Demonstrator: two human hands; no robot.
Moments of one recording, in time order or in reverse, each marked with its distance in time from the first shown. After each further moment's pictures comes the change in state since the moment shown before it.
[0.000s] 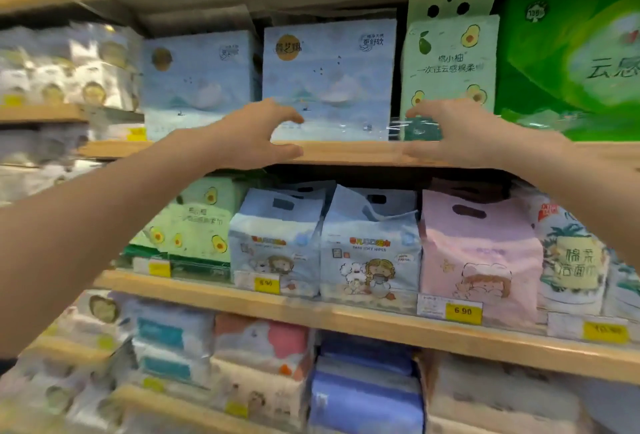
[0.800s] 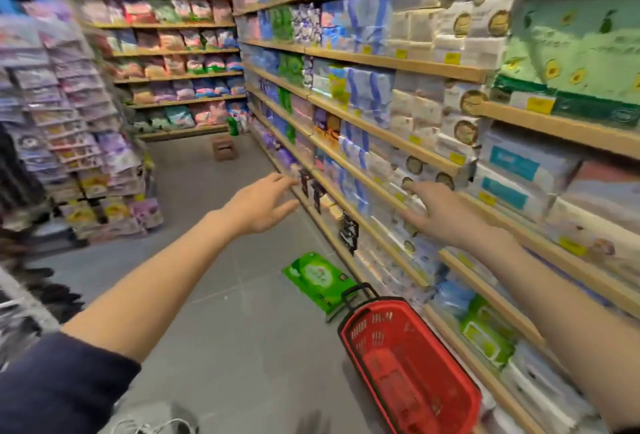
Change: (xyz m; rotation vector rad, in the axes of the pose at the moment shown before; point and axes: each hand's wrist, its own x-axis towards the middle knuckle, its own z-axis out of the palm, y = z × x) left_hand -0.605 -0.072 -0.103 0.171 -0.397 -0.960; right_hand -0.221 -0.457 0.167 0.636 -0.492 -0.656
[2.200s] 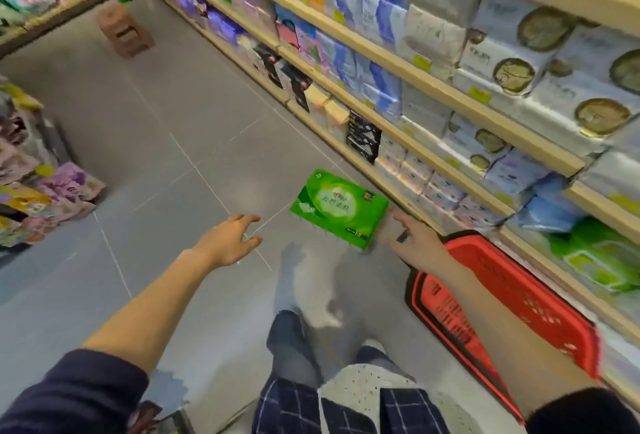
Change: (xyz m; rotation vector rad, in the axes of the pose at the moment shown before) left_hand 0.266 -0.399 0.270 -0.044 -0.756 -0.193; right_hand 0.317 0.026 0.390 0.665 -0.389 0.709
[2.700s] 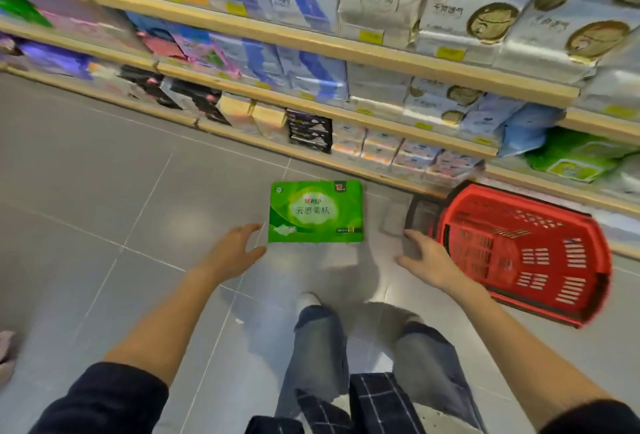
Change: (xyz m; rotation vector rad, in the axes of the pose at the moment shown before) left_hand 0.240 -0.064 -0.060 0.057 -0.256 0.294; right_hand 0.094 -0.033 0.085 0.193 0.191 0.431
